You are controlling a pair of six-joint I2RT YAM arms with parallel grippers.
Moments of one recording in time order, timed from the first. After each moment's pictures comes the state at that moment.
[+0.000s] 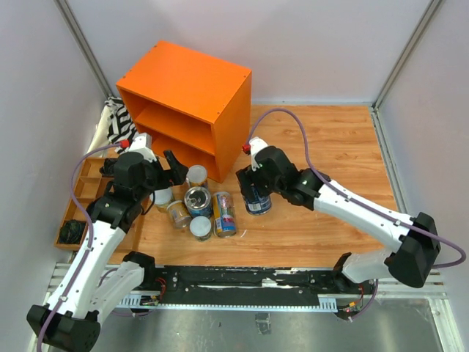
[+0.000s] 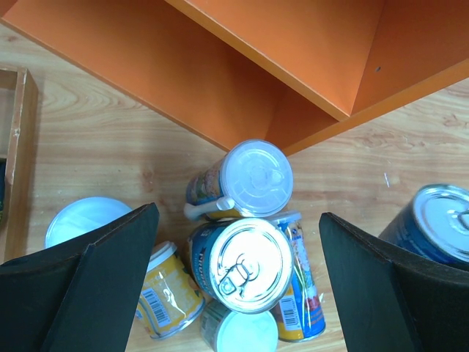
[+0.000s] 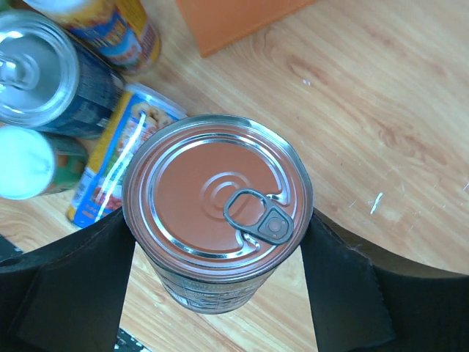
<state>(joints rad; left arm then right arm) -0.27 0.78 0.81 -0.46 -0.01 -0.45 0.89 1.34 1.11 -0.48 0.18 0.18</state>
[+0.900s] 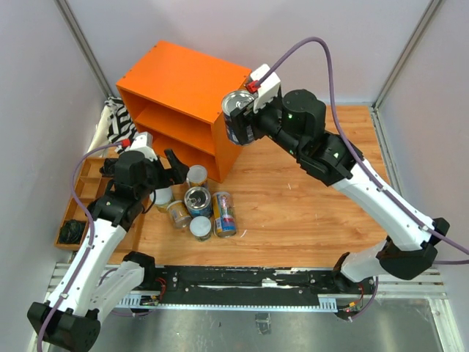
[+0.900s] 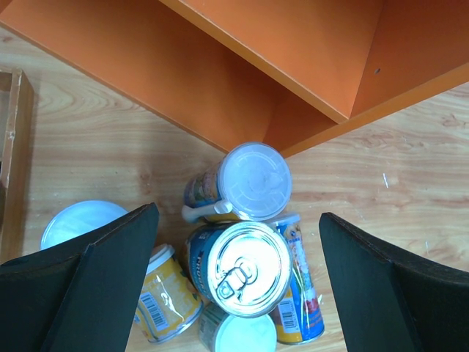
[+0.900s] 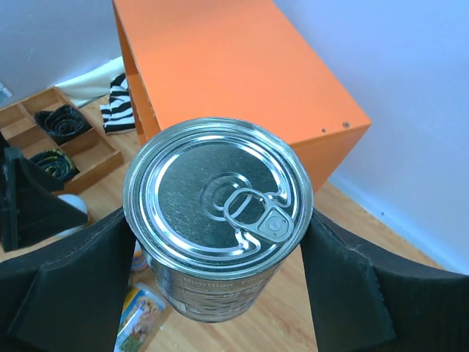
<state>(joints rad) -0.27 0.80 0.81 -0.45 0.00 -0.45 0.91 1.40 1.77 -0.46 0.22 -0.13</state>
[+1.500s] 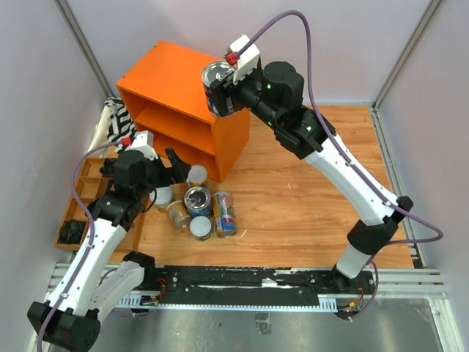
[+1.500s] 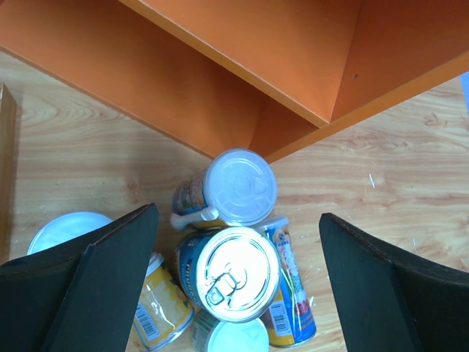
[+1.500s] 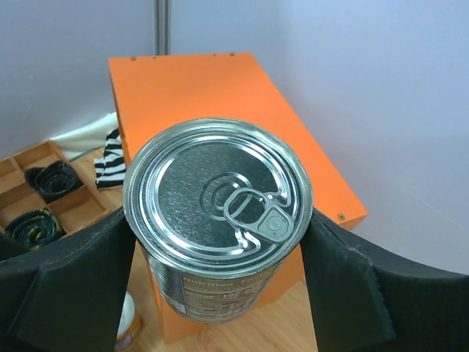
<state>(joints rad) -0.27 0.80 0.81 -0.41 0.03 -0.45 0.86 1.67 2.07 -0.38 0.14 -0.19</state>
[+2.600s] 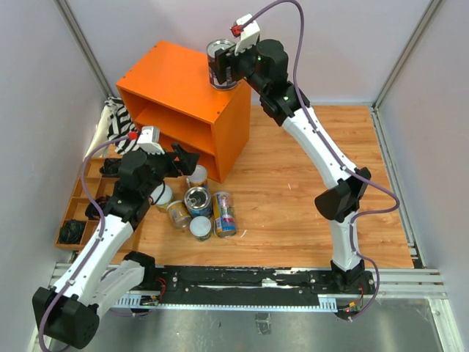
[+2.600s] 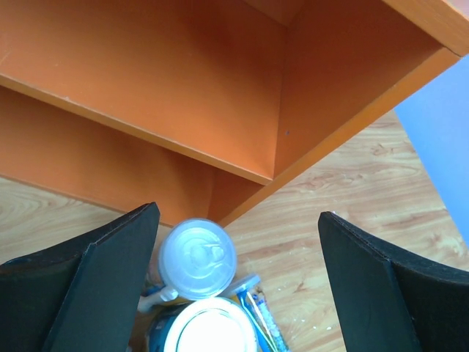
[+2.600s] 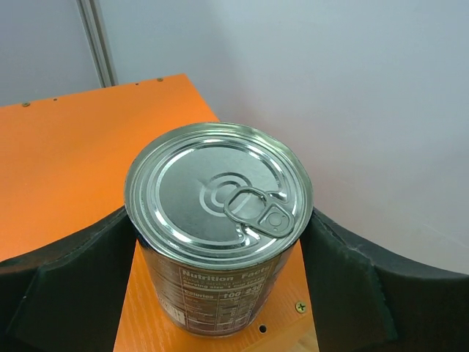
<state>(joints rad) -0.28 0.84 0.70 -0.01 0.11 -0.43 0.63 2.08 2.42 -0.26 -0.02 -0.07</state>
